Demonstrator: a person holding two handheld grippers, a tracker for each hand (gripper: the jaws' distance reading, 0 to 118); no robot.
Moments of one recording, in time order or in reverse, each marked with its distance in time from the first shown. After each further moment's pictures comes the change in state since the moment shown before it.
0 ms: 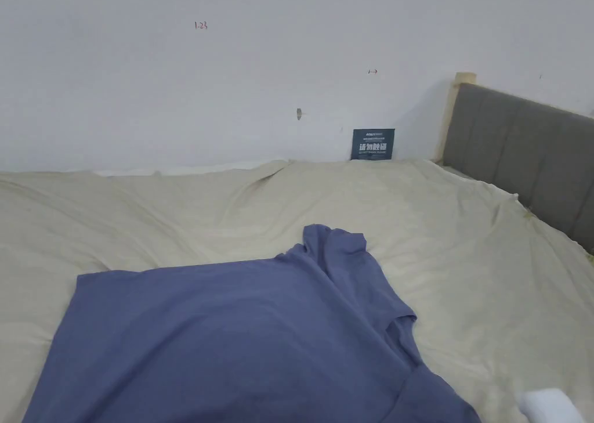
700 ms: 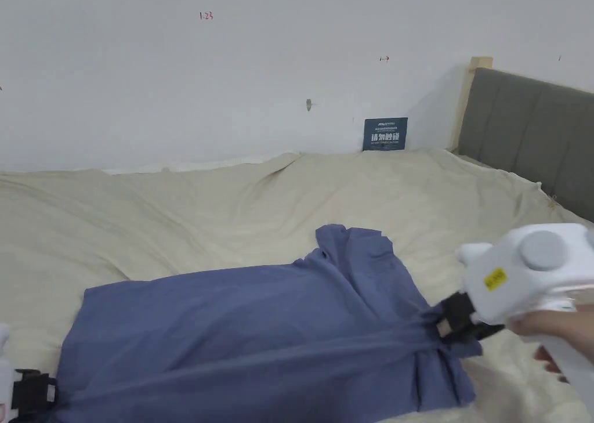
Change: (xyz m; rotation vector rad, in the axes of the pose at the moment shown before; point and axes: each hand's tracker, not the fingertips) left arm -0.010 0.138 -0.121 -0.160 -0.027 0.020; right arm 0.005 0.204 -0.094 -0.153 -0.070 -0.047
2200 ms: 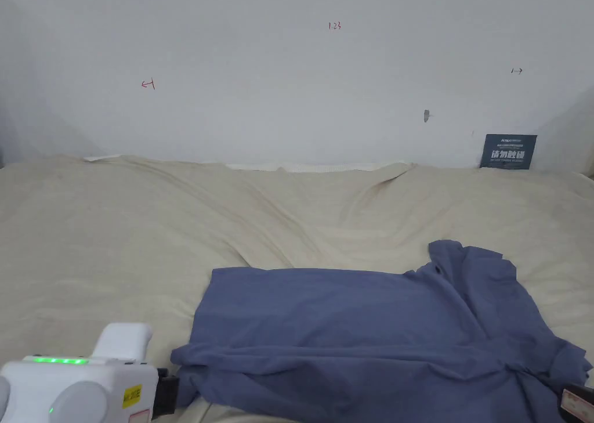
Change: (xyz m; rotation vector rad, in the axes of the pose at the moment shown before) left arm -0.005 -0.056 0.027 0.033 0.104 -0.013; right arm -0.081 -0.173 0.085 0.549 0.282 -0.034
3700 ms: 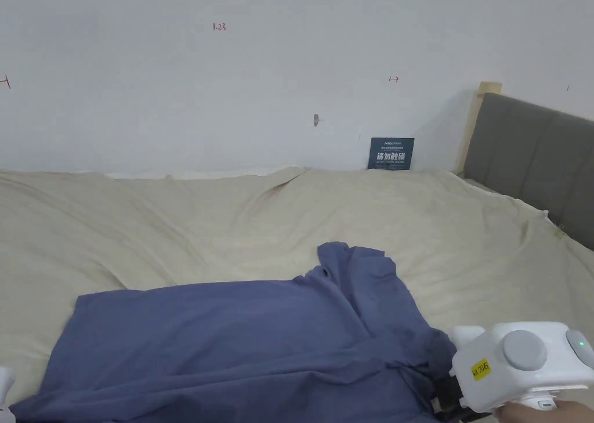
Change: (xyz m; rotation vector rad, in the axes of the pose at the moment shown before) left arm 0.020 0.010 -0.034 -0.094 -0.009 -0.086; right arm 0.128 0.039 -0.157 -0.569 -0.298 0.026
